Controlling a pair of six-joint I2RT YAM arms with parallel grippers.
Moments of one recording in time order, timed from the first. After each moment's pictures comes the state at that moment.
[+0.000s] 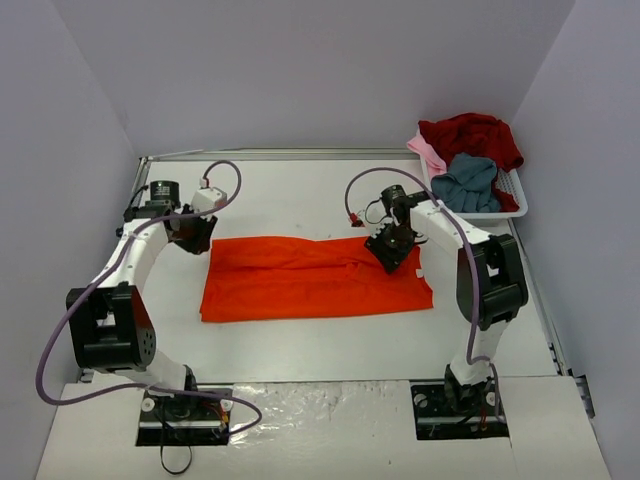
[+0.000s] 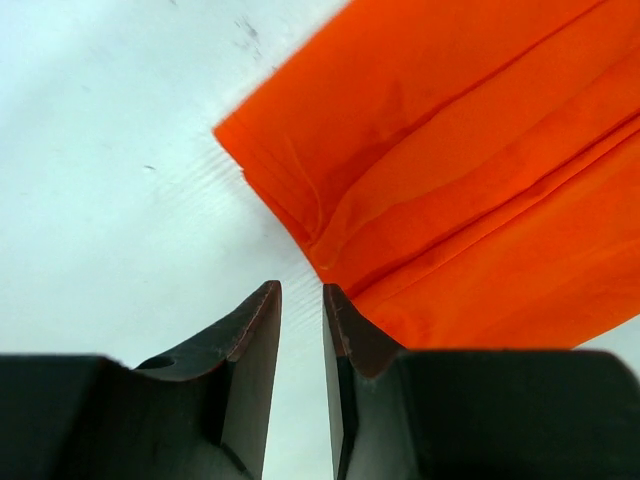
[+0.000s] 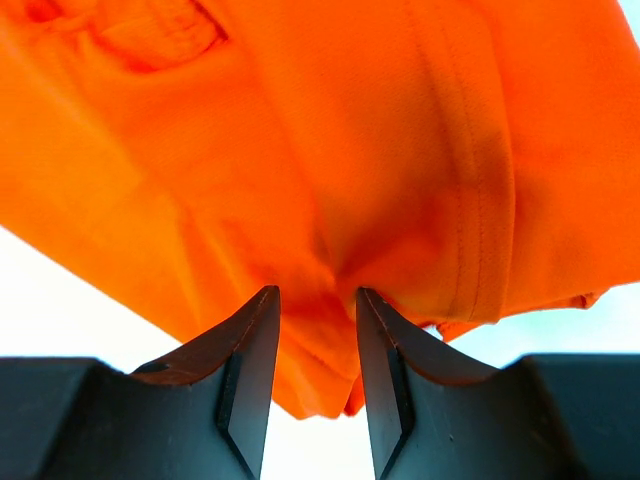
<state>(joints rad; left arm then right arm) 0.05 1.56 1.17 -0.69 0.35 0.57 0.33 1.85 1.32 -0.87 -0.17 -0.56</state>
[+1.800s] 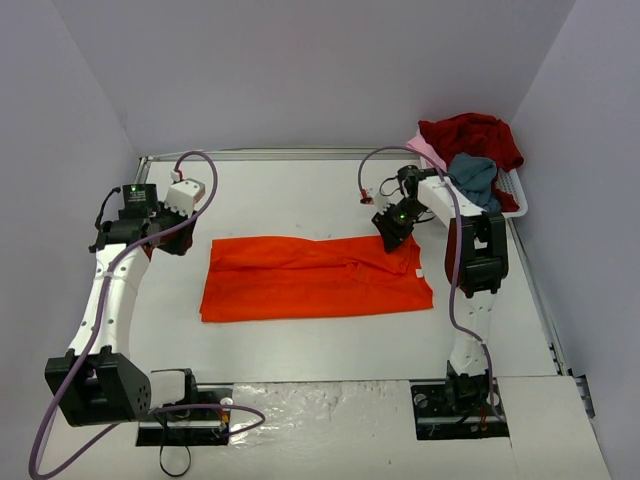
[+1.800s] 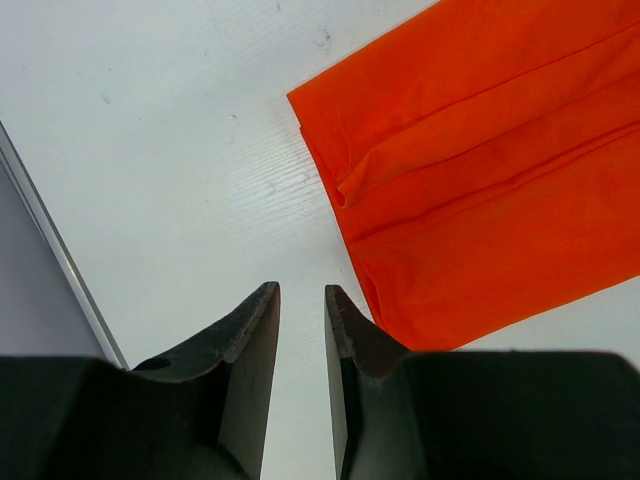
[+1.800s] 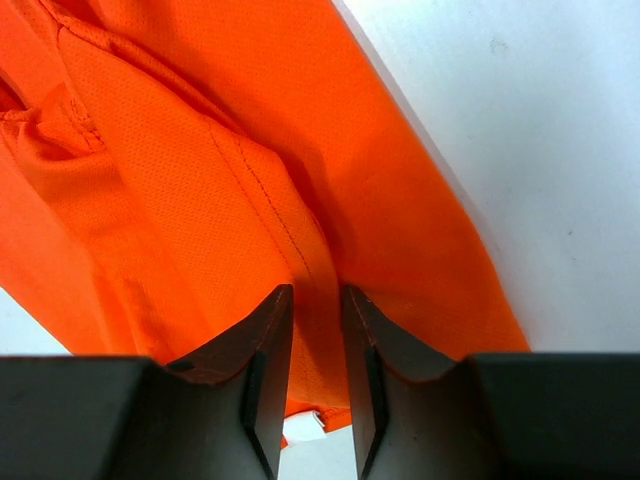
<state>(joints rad) 0.08 1.24 1.20 -0.81 0.25 0.44 0.18 2.16 1.70 -1.02 -0.44 -0.77</state>
